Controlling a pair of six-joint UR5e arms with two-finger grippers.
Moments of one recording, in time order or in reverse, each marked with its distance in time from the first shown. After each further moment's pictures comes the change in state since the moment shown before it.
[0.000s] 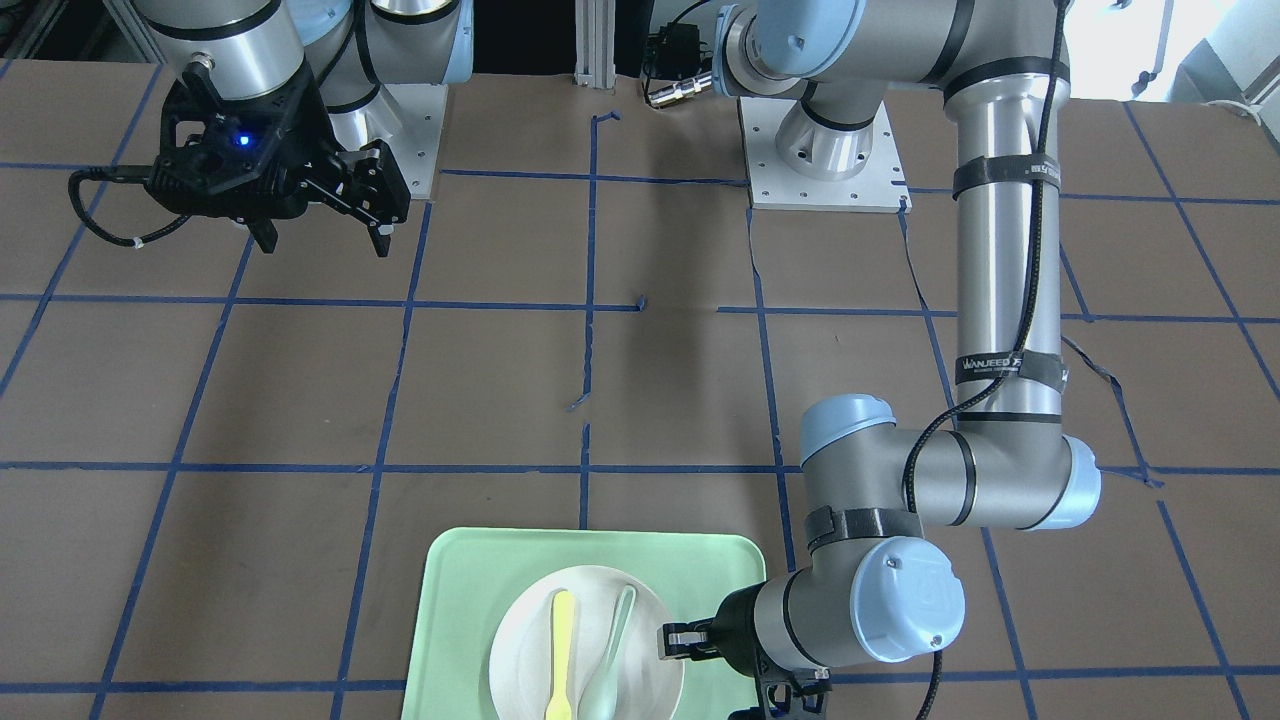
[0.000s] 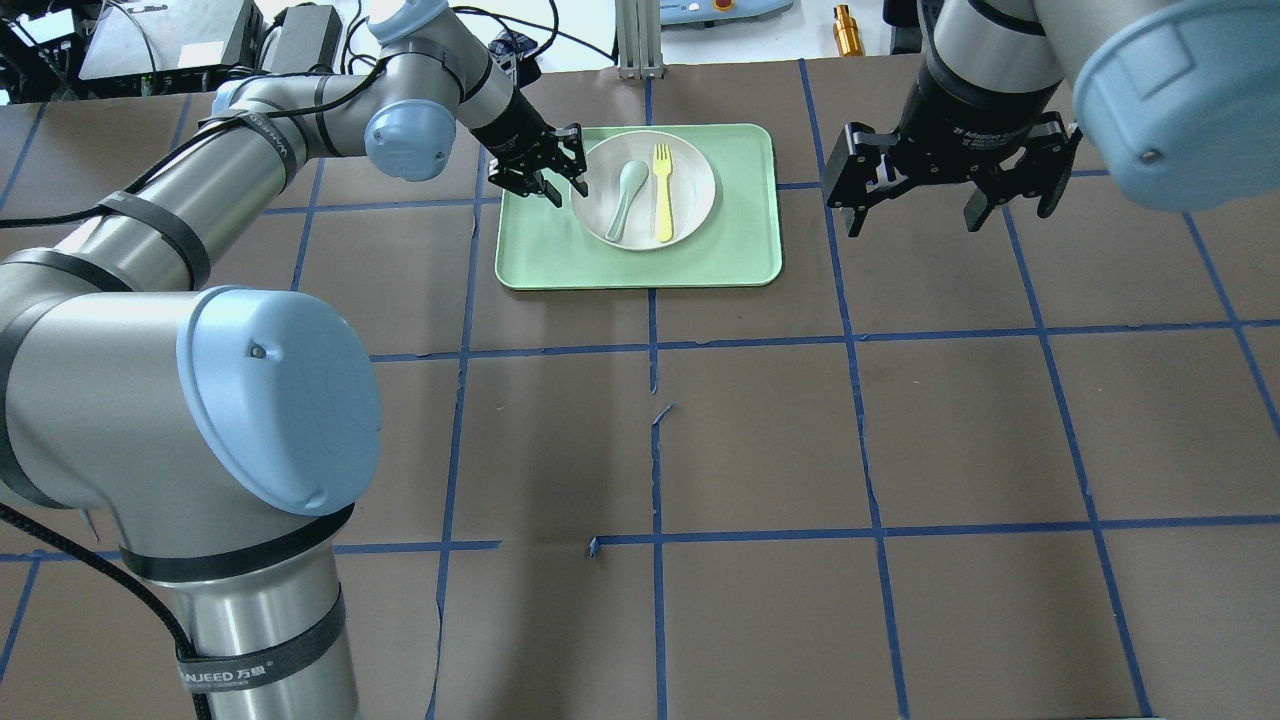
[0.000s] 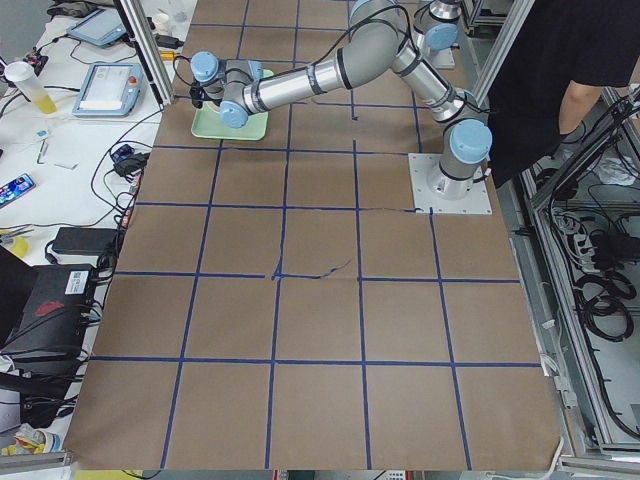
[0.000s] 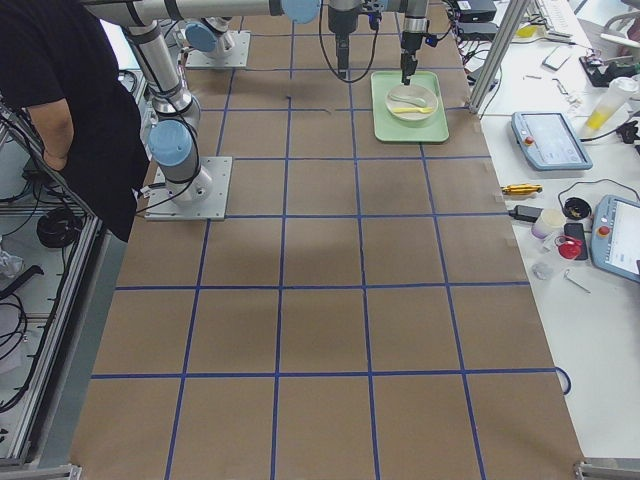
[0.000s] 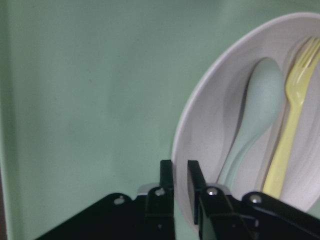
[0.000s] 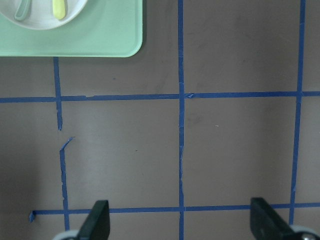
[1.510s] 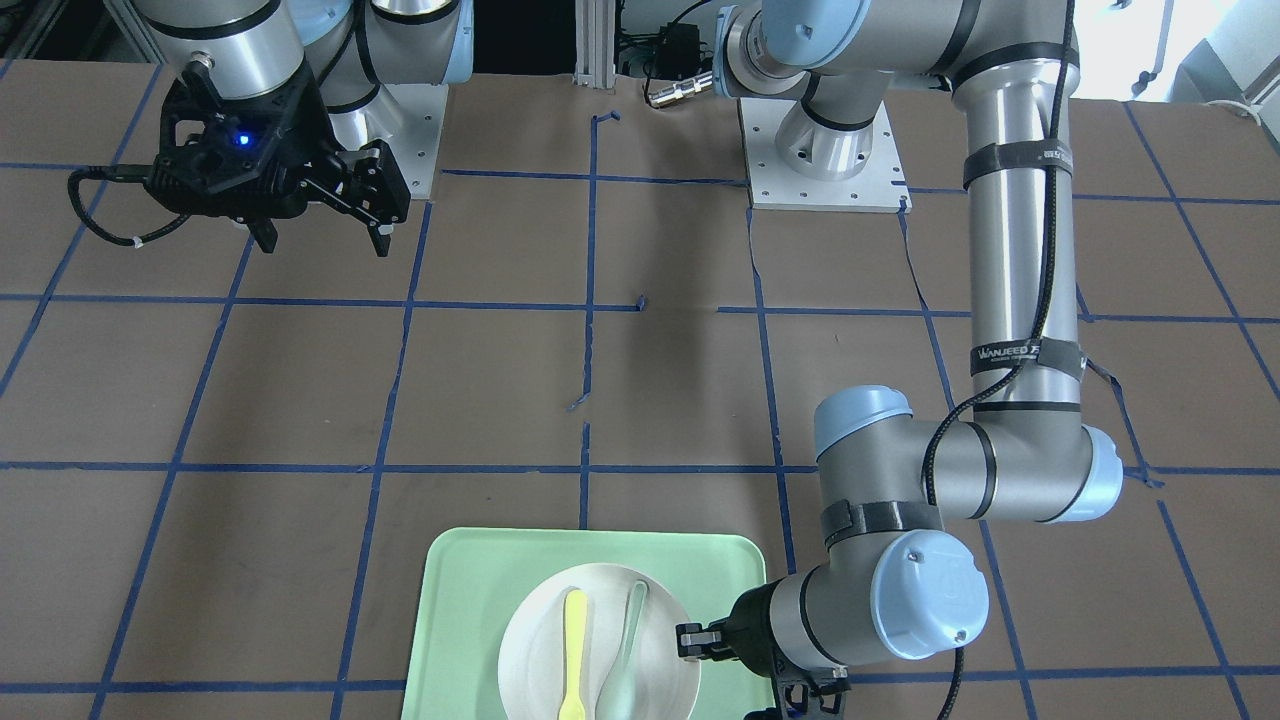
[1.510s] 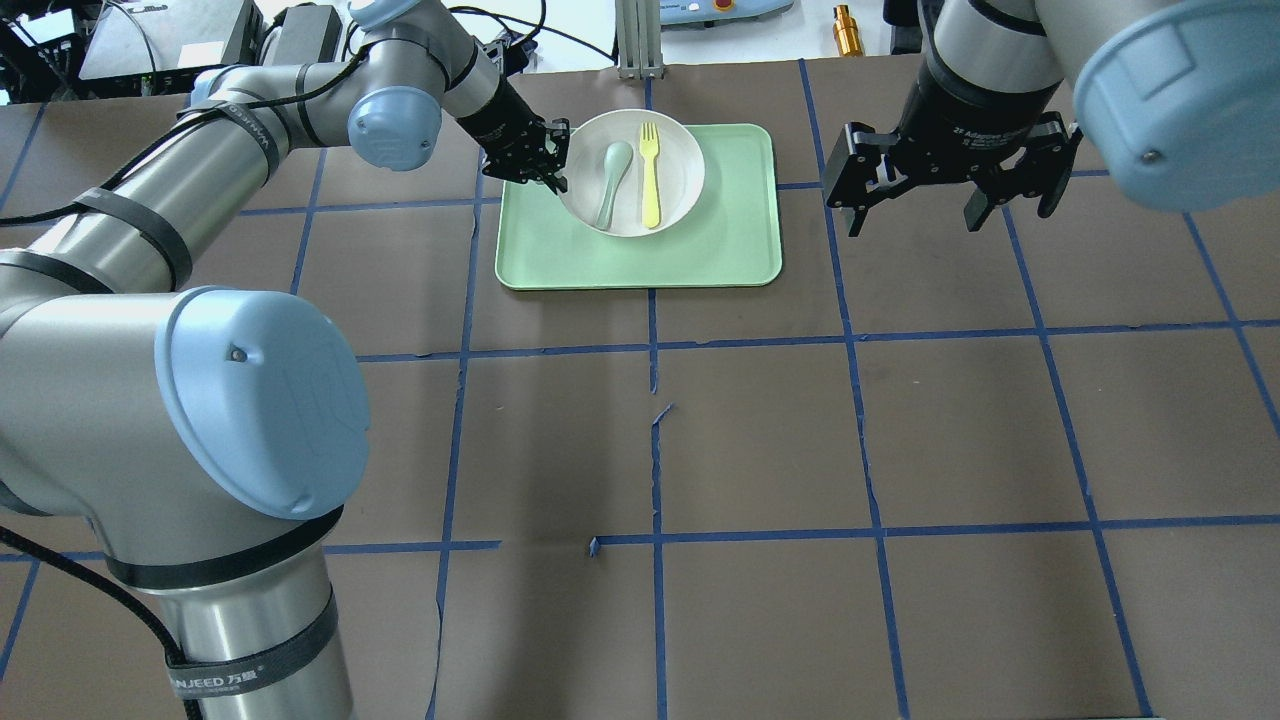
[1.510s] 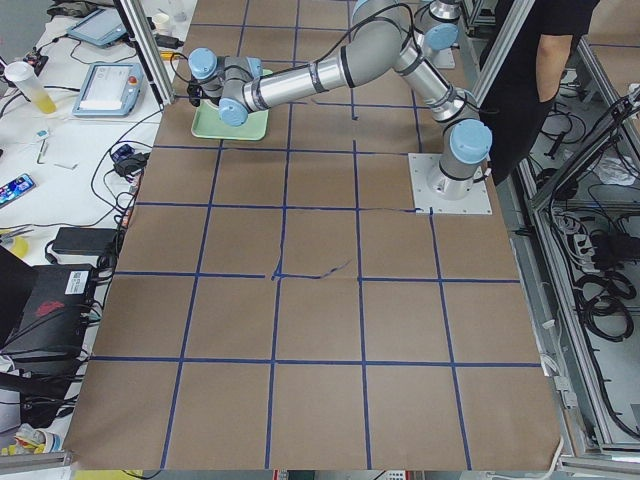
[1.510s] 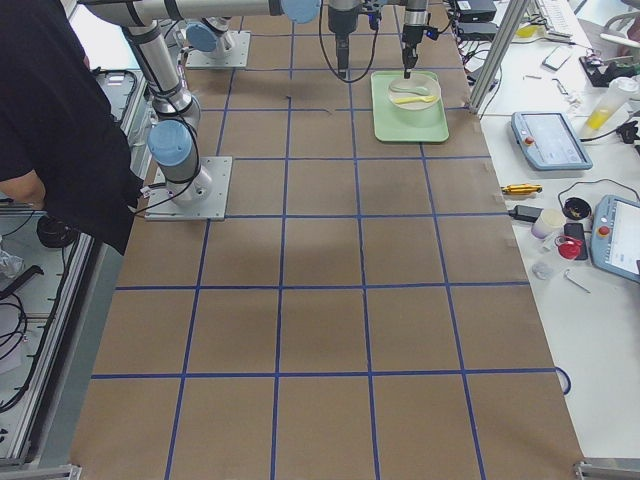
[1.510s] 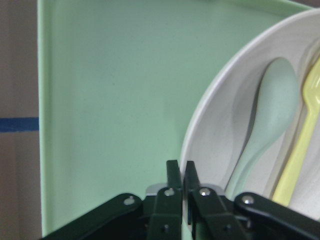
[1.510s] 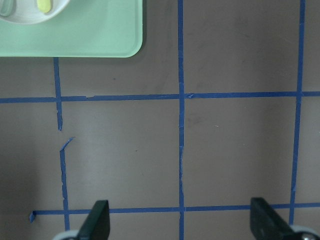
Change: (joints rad) left arm 0.009 0.012 0.011 -0.020 0.007 0.010; right arm 0.000 0.000 0.000 0.000 0.000 0.001
